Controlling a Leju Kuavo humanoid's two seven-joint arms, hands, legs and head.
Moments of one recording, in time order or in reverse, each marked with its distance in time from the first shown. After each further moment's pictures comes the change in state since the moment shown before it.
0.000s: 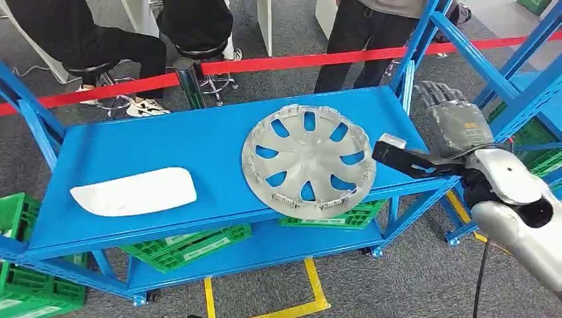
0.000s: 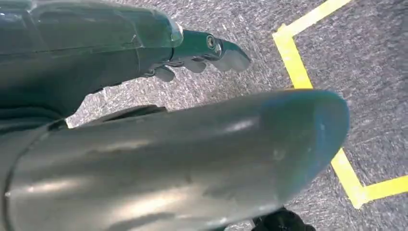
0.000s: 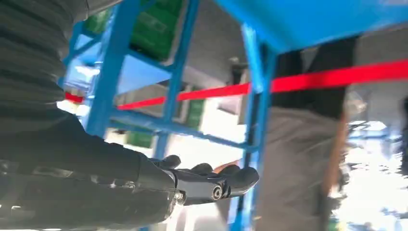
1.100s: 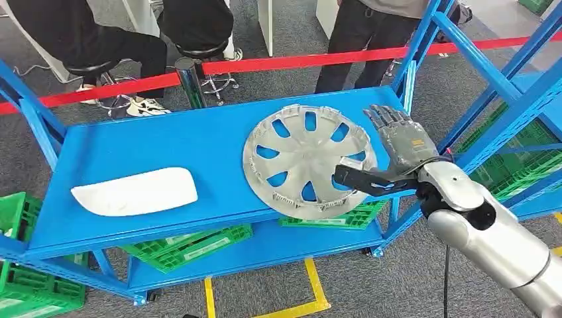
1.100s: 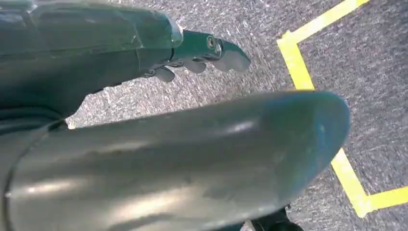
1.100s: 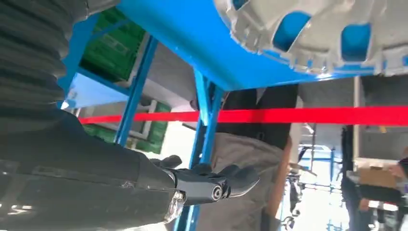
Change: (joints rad) left arm -0.004 0.028 -0.001 0.001 0.011 -0.012 0.011; right arm -0.044 0.106 0.182 0.080 0.020 -0.047 -0.038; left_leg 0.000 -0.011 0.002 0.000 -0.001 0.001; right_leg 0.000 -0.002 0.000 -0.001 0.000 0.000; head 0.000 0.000
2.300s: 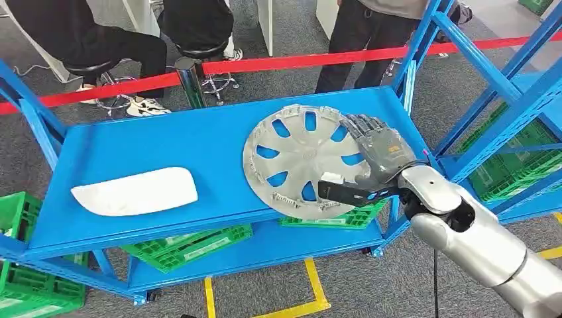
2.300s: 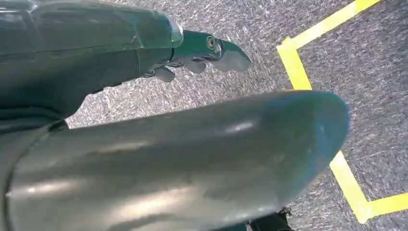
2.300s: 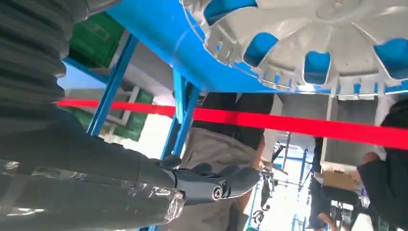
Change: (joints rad) left arm 0.000 0.011 0.000 0.000 -0.003 0.003 -0.006; right arm -0.043 0.062 0.069 0.045 0.079 0.050 -0.062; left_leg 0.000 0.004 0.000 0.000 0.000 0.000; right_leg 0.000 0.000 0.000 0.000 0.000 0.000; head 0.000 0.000
